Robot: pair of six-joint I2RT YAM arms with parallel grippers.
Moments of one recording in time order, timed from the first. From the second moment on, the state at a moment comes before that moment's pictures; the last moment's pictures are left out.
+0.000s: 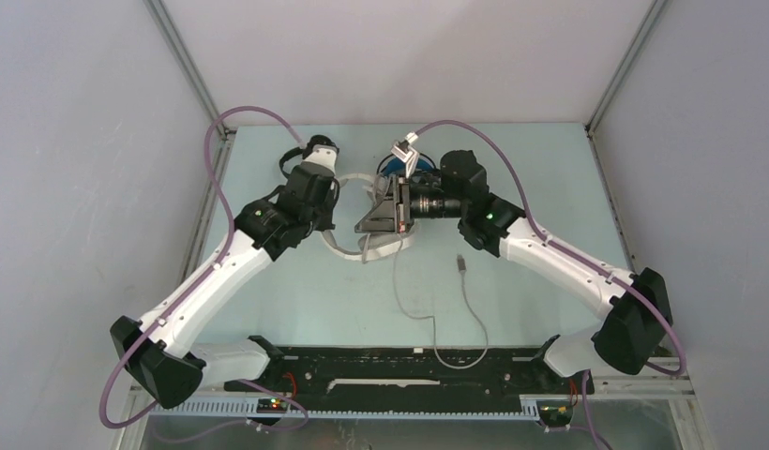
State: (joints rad) left arm -0.62 1.20 1.24 -0.79 -0.40 -0.24; right arm 0.77 1.44 1.22 0.11 -0.78 0.85
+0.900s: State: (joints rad) left arm -0.60 1.10 1.28 -0.76 -0.47 -0.63; right arm 0.91 1.31 1.22 -0.19 -0.31 0.48
